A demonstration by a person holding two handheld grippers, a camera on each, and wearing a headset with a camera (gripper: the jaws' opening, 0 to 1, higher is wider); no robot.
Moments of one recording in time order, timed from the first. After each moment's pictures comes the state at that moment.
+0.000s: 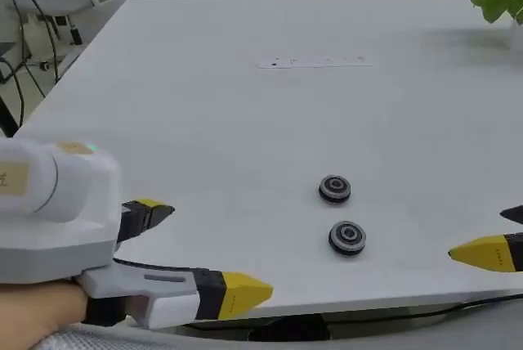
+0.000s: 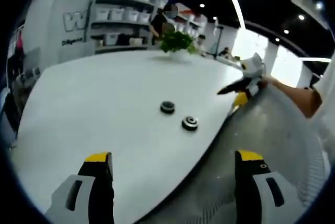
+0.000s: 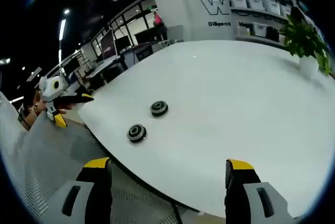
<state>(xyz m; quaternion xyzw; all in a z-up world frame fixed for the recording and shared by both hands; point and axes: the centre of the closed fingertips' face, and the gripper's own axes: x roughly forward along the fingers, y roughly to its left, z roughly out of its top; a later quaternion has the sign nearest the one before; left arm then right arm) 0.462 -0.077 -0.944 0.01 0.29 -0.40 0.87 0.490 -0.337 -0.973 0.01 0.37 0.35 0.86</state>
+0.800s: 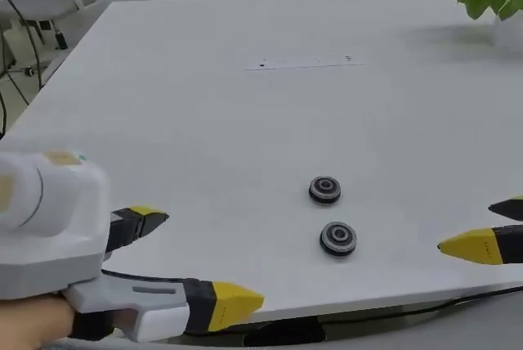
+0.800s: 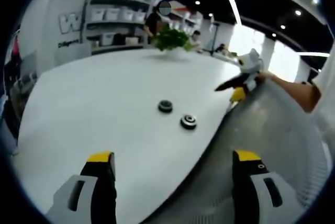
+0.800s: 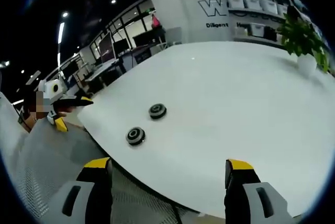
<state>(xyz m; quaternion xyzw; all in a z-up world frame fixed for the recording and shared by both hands) 0.462 -0.082 -0.943 0.04 0.28 -0.41 0.87 0.494 -0.341 -0.972 0.02 0.36 0.34 0.87</state>
